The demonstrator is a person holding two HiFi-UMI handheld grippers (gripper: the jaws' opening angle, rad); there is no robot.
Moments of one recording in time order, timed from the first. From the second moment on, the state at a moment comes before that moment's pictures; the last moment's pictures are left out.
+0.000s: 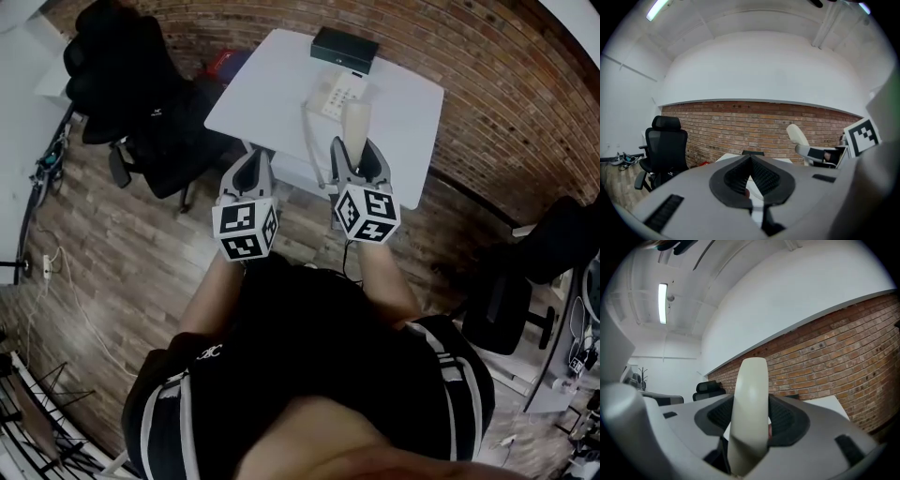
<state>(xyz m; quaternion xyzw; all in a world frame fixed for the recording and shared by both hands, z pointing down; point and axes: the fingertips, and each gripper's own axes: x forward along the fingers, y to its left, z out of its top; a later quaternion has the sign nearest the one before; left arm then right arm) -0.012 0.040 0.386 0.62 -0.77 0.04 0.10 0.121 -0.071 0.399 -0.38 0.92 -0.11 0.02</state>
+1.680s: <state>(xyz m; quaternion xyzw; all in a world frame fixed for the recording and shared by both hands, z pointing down) -0.169 -0.202 0.411 0.70 -0.70 0.03 0.14 -0.028 -0.284 0.419 -0.46 0.87 -0.15 -0.03</state>
